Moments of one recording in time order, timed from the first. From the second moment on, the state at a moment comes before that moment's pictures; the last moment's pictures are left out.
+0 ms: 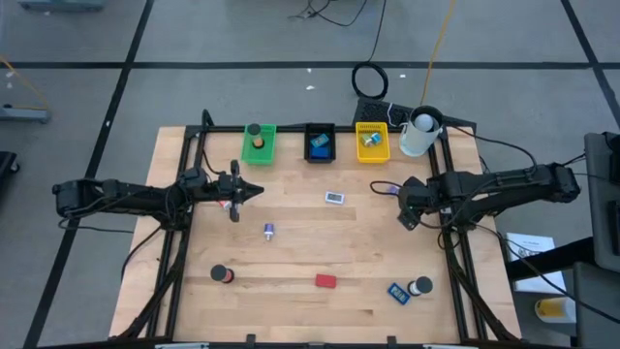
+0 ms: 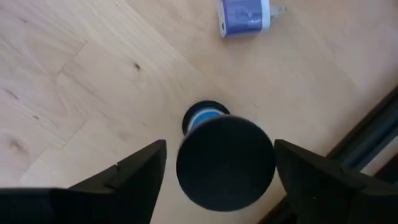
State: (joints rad) left arm 0.36 0.98 0.02 0.94 0.31 0.09; right arm 0.02 0.99 0.71 -1.19 0.18 0.82
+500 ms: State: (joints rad) left arm 0.36 0.98 0.02 0.94 0.31 0.09; right arm 0.01 0.99 0.71 -1.18 0.18 0.80
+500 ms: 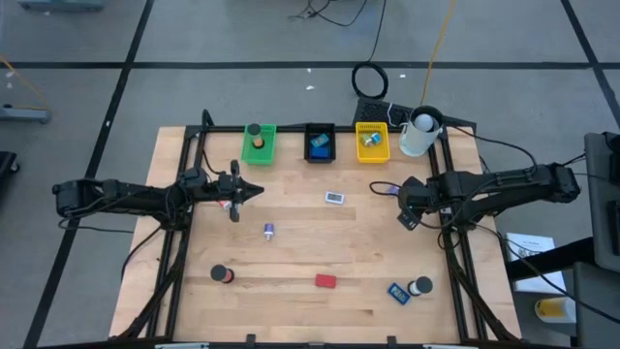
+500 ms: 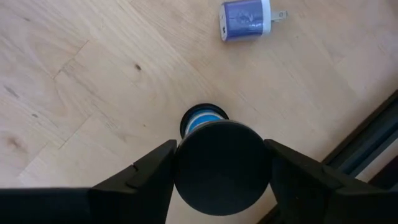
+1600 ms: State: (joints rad) left arm 0.36 0.98 0.02 0.94 0.30 0.10; right arm -0.16 1.70 1.51 -0.88 0.00 0.16
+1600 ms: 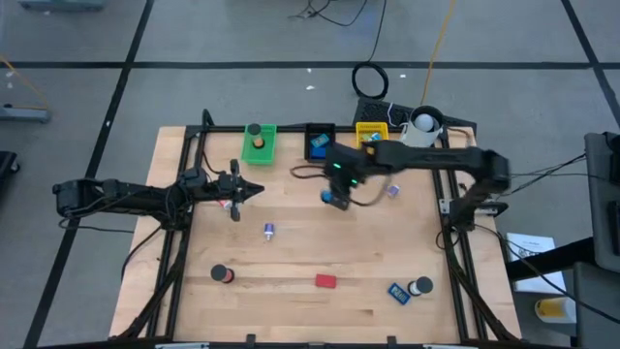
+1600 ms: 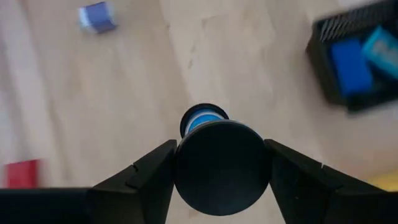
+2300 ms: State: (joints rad) left arm 0.36 0.98 0.02 0.94 0.30 0.11; right arm -0.18 2.06 1.86 -0.93 -0.01 -0.21
